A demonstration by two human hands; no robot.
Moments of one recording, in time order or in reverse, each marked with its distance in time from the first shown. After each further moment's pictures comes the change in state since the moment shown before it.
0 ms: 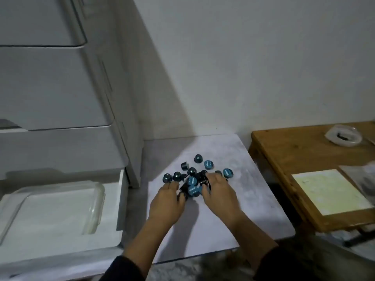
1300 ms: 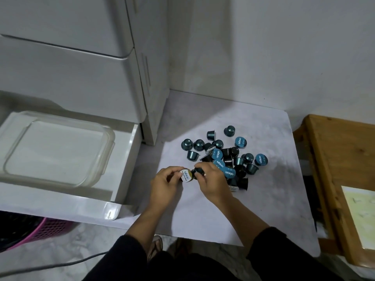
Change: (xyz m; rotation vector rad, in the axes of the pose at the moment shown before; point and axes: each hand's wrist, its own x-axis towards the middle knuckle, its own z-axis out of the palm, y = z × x) left_hand 0.016 -0.083 0.076 -0.747 0.268 -0.374; right_hand 0.042 0.018 0.118 0.282 -0.223 -0.238
